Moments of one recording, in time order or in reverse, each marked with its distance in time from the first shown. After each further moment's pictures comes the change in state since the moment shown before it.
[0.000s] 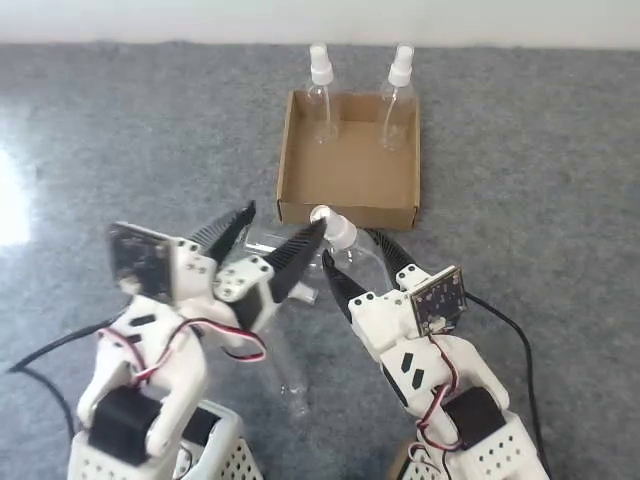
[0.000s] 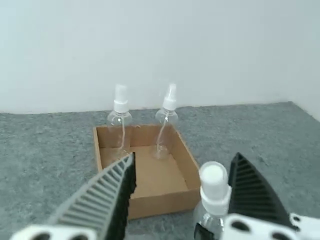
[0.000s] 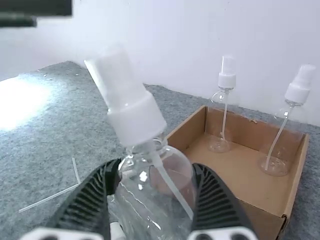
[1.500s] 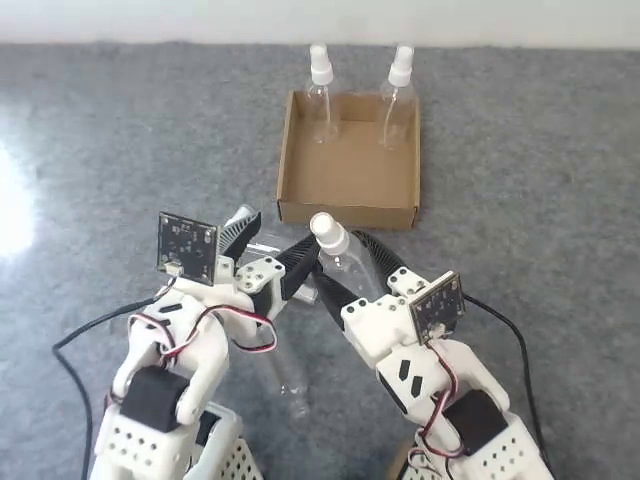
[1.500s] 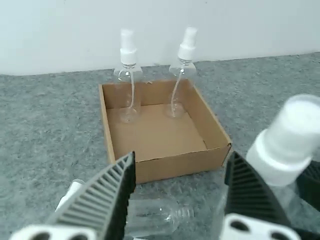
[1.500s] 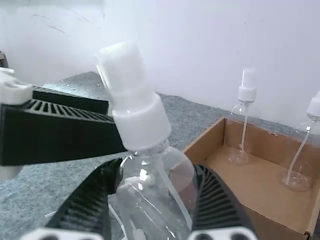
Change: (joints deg) left arm 2.2 -0.2 16.1 -6.2 -4.1; right arm -4.7 0.0 -2.3 0.0 -1.1
